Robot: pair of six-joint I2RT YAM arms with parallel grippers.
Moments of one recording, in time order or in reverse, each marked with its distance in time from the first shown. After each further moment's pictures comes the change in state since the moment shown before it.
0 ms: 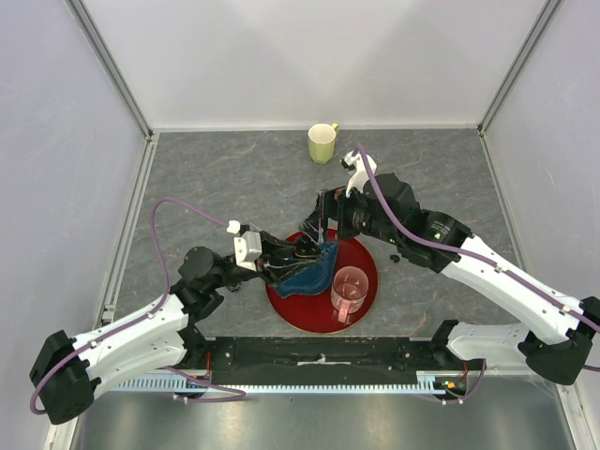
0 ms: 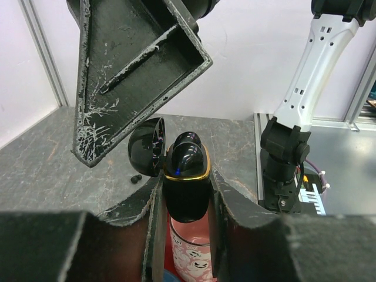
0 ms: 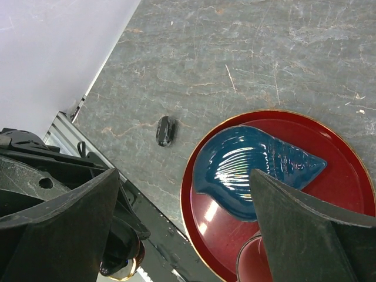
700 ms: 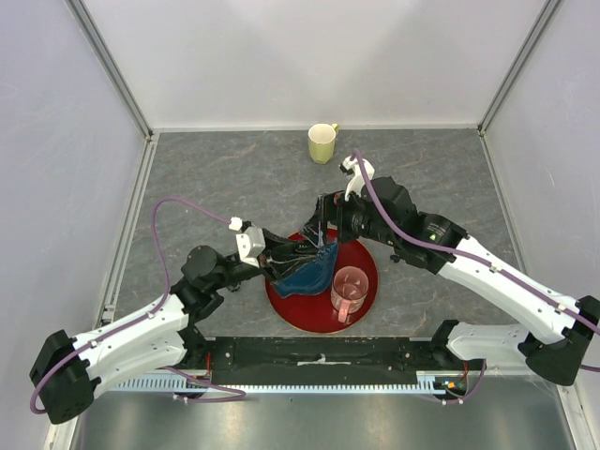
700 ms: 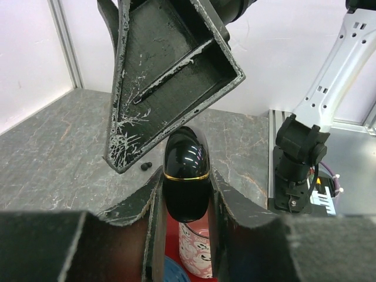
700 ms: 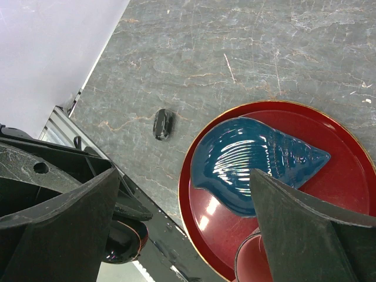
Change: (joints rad) left arm -0.001 0.002 0.000 -0.050 -0.079 0.000; right arm -0.010 -0.002 -0.058 0.024 -0.029 0.013
